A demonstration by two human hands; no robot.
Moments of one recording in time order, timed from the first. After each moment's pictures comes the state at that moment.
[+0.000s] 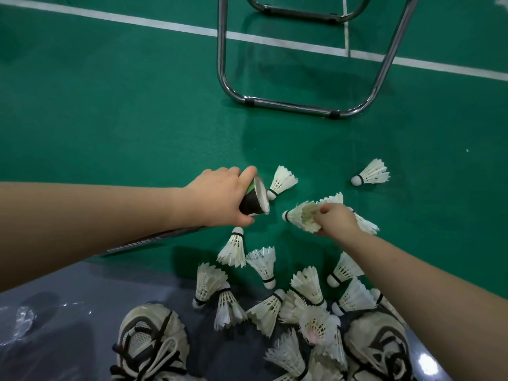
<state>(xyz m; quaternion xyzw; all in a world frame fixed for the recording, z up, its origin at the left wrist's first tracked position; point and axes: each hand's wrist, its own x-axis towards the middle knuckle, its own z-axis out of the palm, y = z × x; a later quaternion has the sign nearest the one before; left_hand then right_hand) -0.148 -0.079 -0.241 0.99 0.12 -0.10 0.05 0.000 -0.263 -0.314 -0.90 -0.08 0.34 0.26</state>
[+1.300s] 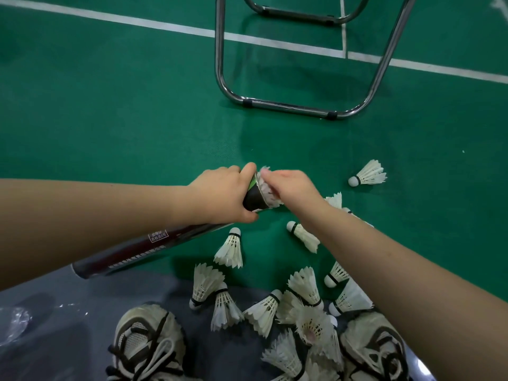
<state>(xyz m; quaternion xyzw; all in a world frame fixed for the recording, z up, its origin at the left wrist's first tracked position) -0.139 -0.084 -0.236 0.98 0.15 -0.11 0.09 -0.046 -0.193 -0.234 -0.79 -0.17 0.39 0.45</state>
